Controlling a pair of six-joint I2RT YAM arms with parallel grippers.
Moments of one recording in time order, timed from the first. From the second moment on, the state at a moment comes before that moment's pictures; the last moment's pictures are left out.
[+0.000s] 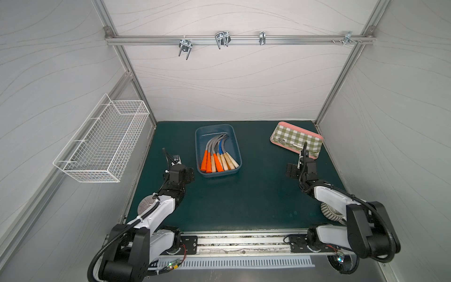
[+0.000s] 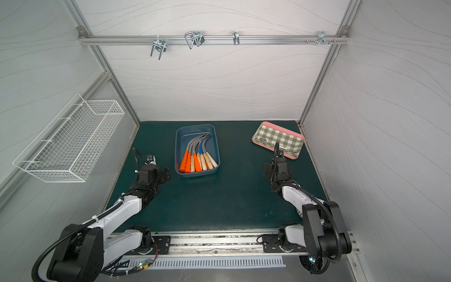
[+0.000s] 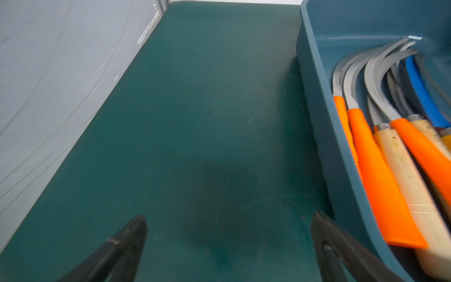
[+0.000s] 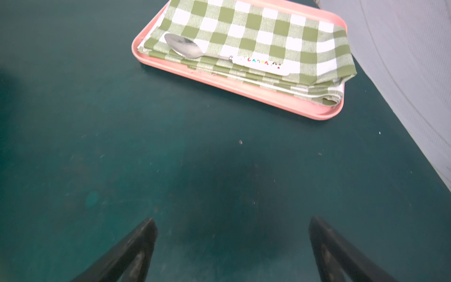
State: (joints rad) left arm -0.12 1.18 0.37 0.20 -0.36 -0.14; right arm 0.19 1.31 0.47 0.20 0.26 0.13
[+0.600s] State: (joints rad) left arm -0.03 1.52 0.40 0.64 -0.25 -0.07; right arm 0.15 1.55 0.50 0.53 0.21 0.03
